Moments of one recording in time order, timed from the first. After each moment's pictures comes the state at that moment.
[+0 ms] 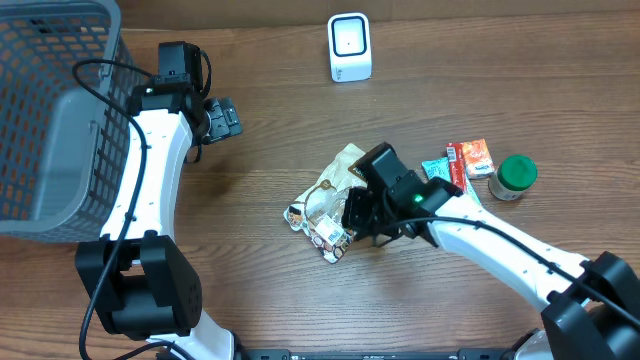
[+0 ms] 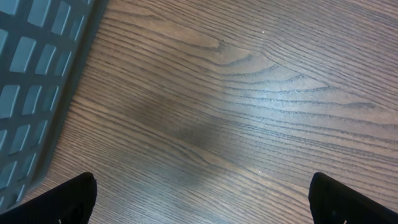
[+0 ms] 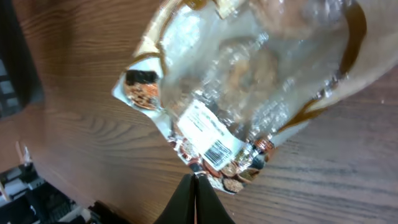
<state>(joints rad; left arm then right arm) 0.06 1.79 1.55 -0.97 -0.18 -0.32 0.72 1.64 1.04 -0.49 -0.34 0.94</state>
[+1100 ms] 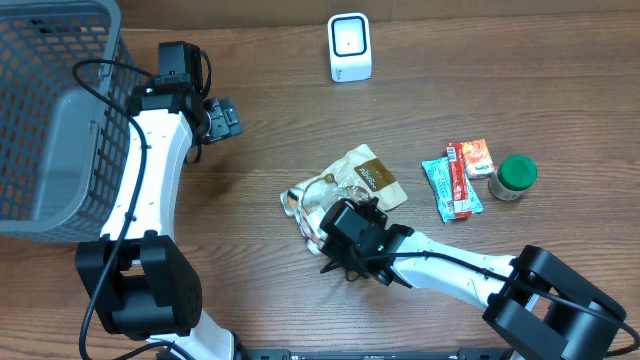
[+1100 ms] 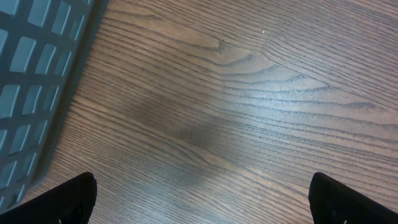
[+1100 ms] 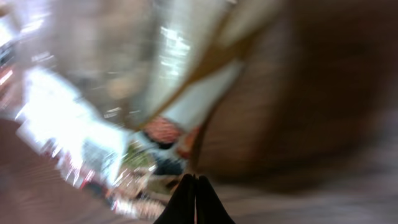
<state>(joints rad) 0.06 1.79 1.55 -0.97 -0.18 -0.32 0.95 1.76 0.89 -0.20 -0.06 1.49</state>
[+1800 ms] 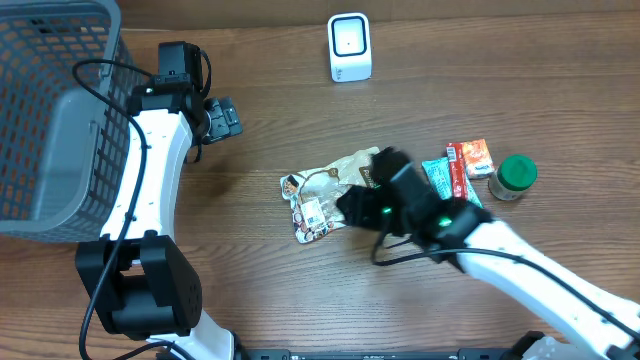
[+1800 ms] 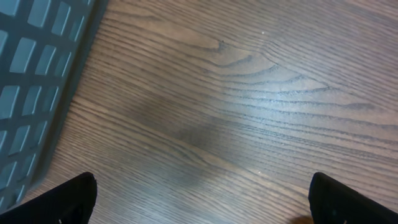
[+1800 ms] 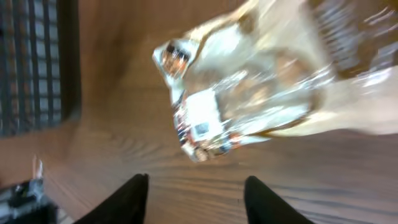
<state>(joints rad) 0.06 1.79 1.55 -0.96 -0.18 -0.31 0.72 1.42 0.96 -0.41 -0.20 0.88</state>
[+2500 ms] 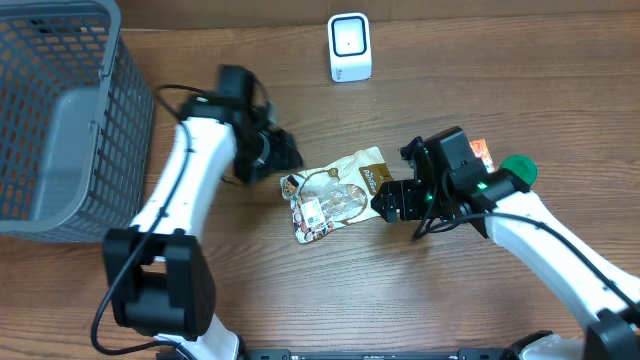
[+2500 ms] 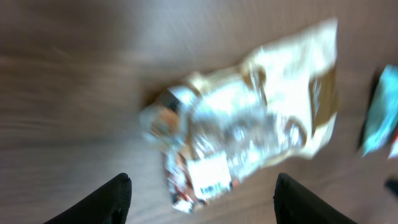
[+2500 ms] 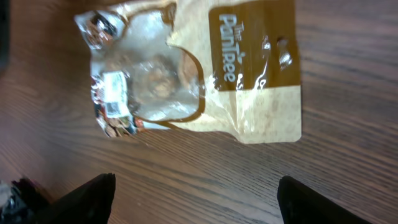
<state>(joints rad) -0.14 1.79 1.42 -1.07 0.30 -0.27 0.45 1.51 0.97 -0.59 -0.40 0.35</state>
